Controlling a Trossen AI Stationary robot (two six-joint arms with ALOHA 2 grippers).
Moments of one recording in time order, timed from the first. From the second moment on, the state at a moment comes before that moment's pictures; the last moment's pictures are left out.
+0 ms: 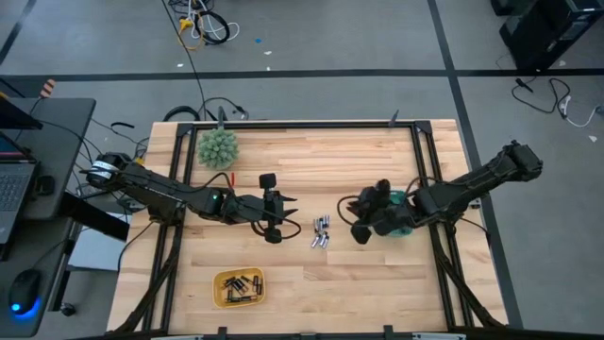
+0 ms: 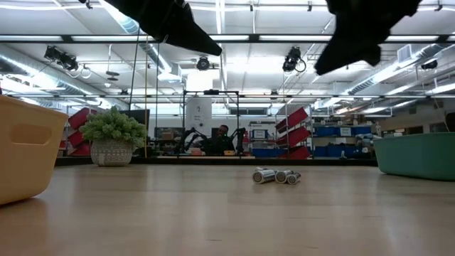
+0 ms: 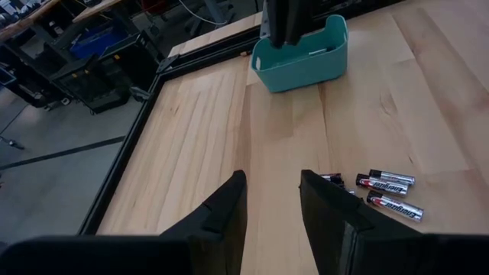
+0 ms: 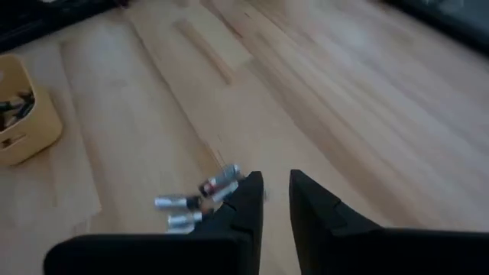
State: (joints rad) left arm -0.23 1.39 0.89 0.02 -0.49 0.18; right arm 0.36 1.23 0.84 -0.49 0.59 0.77
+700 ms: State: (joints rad) left arm -0.23 1.39 0.89 -0.01 -0.49 0.12; right arm 0.39 1.62 0.84 -0.02 0.42 -0.04
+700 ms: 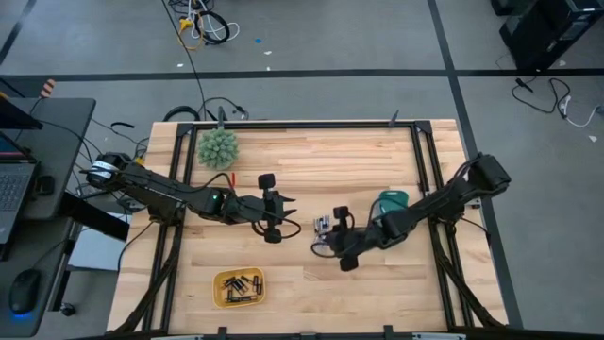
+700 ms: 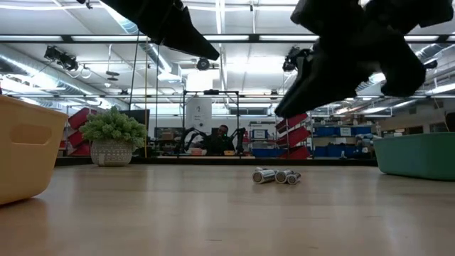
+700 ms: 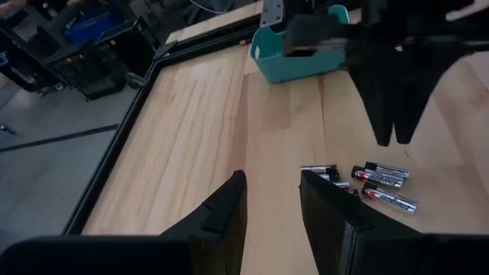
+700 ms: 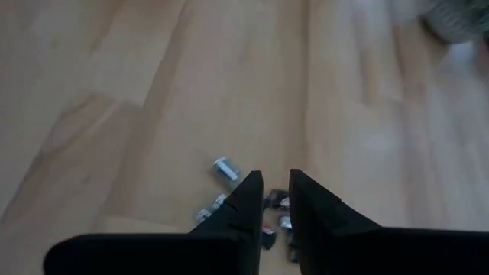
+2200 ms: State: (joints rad) left arm -0.23 1.40 0.89 -0.03 -0.49 0.12; right arm 0.32 1.82 0.85 0.15 0.27 0.00
